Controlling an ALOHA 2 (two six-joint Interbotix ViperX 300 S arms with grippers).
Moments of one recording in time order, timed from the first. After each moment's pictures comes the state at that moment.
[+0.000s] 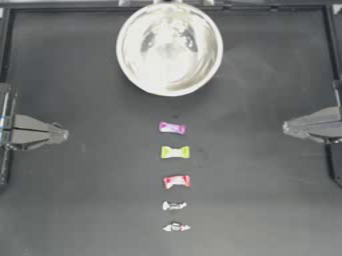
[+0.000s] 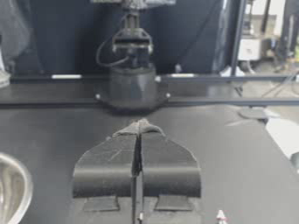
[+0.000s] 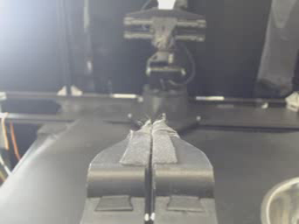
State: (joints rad) left arm 0.00 -0.96 1.17 0.00 -0.29 0.00; right arm 0.00 -0.96 1.17 0.00 -0.29 0.00
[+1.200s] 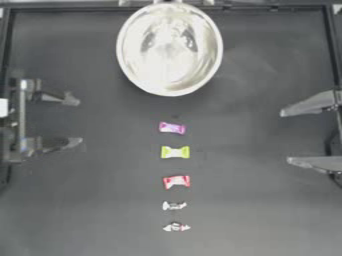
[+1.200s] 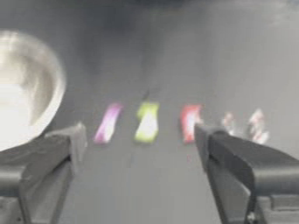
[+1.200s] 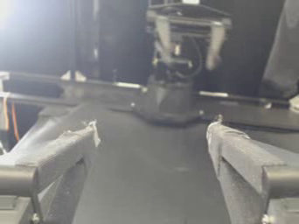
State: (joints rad) left arm 0.18 -0.81 0.93 0.00 0.32 -0.01; right arm 0.00 -0.97 1.21 -0.09 -0.31 0.02
